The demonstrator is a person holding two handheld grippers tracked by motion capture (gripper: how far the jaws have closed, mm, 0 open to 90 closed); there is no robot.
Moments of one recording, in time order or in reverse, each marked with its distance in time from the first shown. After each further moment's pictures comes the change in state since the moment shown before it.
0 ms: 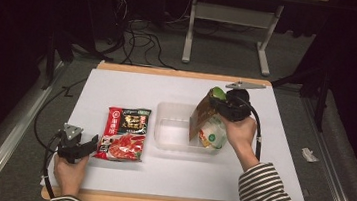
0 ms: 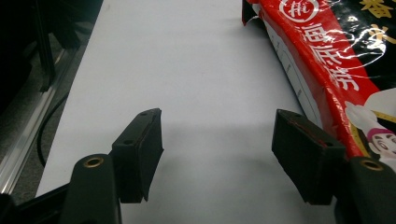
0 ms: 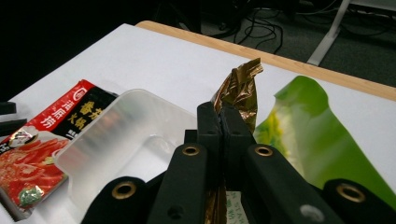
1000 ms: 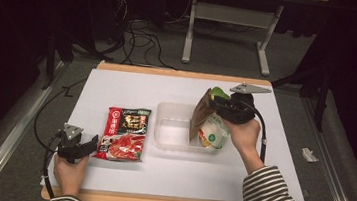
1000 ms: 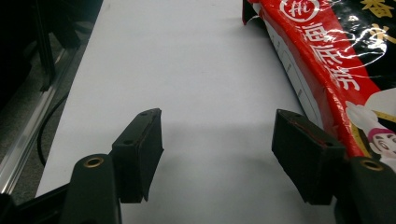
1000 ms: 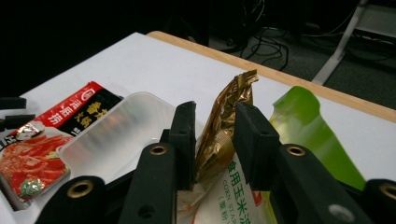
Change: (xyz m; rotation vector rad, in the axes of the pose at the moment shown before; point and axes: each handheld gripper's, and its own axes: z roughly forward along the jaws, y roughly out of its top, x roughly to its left) left arm 0.000 0.000 0.000 0.002 0.000 -0.001; right arm -0.005 -0.007 -0.011 -0.067 0.040 -0.058
